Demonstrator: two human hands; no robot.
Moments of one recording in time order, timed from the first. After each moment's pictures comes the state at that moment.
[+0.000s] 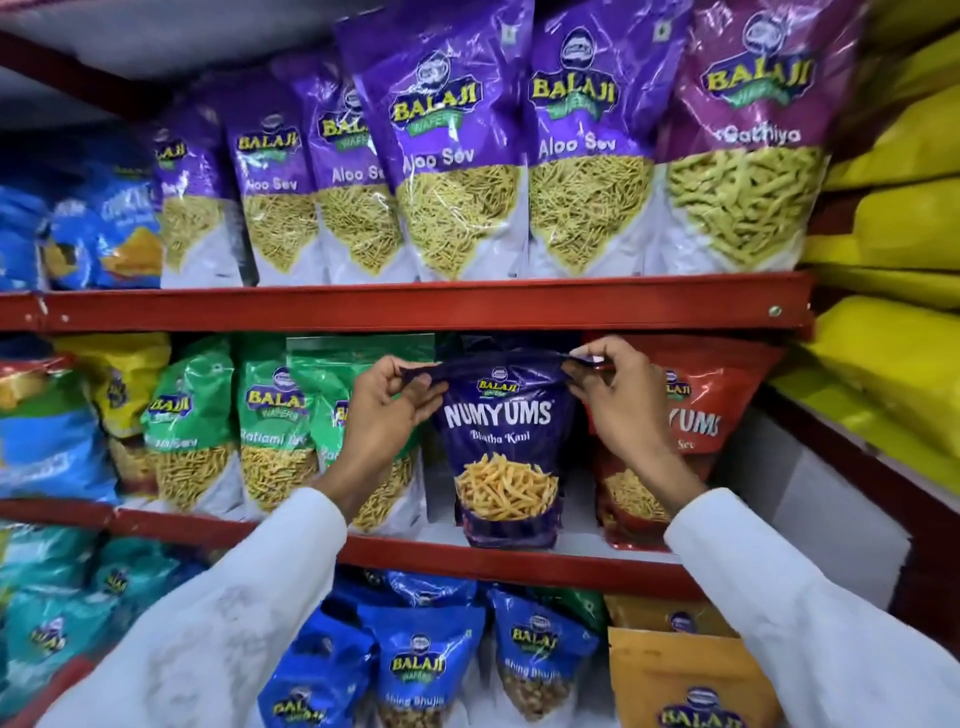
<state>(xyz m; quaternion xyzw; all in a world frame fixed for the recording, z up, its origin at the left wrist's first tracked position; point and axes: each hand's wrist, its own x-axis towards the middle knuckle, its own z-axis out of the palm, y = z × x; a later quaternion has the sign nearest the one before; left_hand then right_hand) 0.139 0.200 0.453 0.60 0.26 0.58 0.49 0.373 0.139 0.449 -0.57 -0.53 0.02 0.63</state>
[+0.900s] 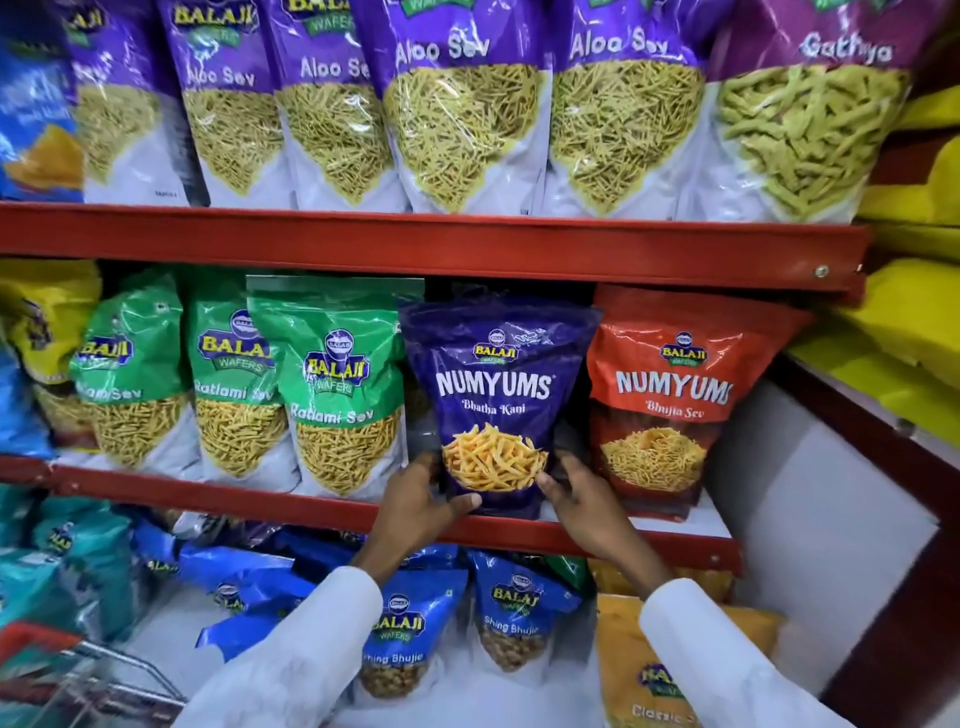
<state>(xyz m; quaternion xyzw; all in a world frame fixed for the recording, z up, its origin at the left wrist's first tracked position) 0.162 0.236 0.308 0.77 0.46 0.33 0.29 0.368 0.151 0.314 -0.69 -0.59 0.17 0.39</state>
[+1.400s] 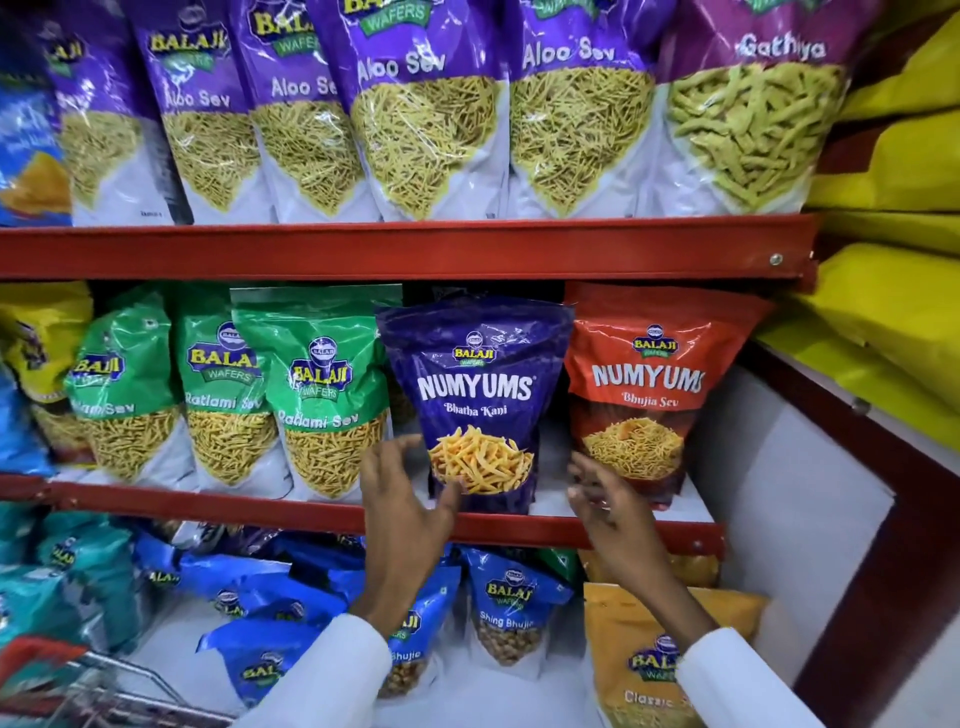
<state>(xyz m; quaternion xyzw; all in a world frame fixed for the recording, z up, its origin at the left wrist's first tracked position) 0.160 0.169 0.322 0.70 0.45 0.53 0.17 0.379 0.096 0.293 -0.65 -0.54 0.15 0.51</state>
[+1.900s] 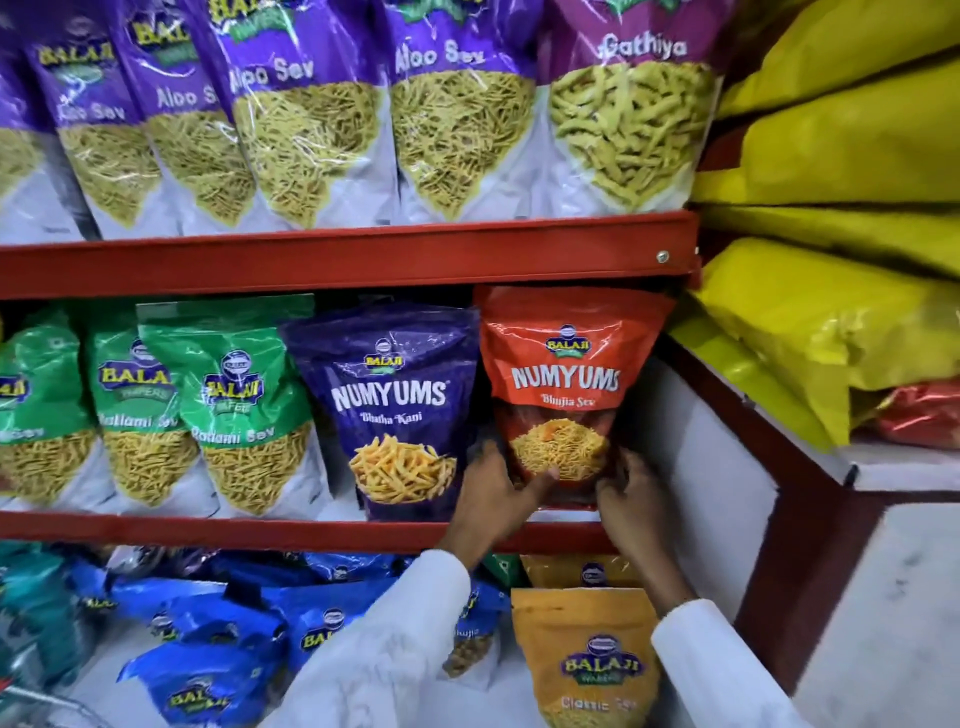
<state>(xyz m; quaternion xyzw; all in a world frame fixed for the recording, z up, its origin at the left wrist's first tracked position) 0.321 0.165 0.324 0.79 0.43 0.33 0.29 0.460 0.079 0.307 -0.77 -0.35 0.11 0.52</state>
